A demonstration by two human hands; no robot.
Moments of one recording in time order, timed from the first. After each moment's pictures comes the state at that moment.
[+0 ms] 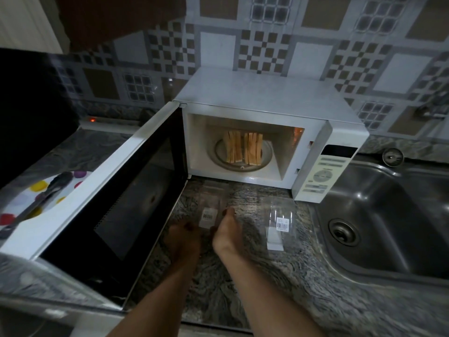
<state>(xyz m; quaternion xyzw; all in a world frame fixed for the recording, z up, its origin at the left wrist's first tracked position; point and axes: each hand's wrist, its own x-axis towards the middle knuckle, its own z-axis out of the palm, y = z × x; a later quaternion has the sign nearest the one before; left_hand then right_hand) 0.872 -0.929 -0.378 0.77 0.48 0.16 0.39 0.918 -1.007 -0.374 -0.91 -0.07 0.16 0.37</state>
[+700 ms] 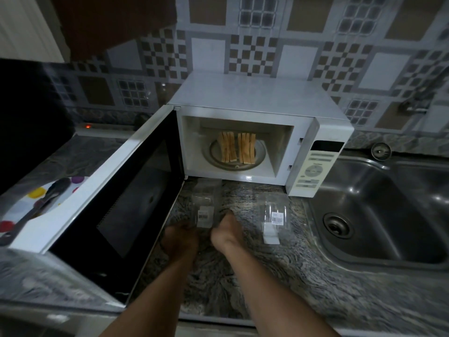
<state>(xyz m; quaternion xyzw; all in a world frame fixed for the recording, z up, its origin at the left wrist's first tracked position) 0.861 -0.930 -0.371 0.73 0.51 0.13 0.44 0.914 -1.014 -0.360 -0.90 -0.02 0.20 0.39</state>
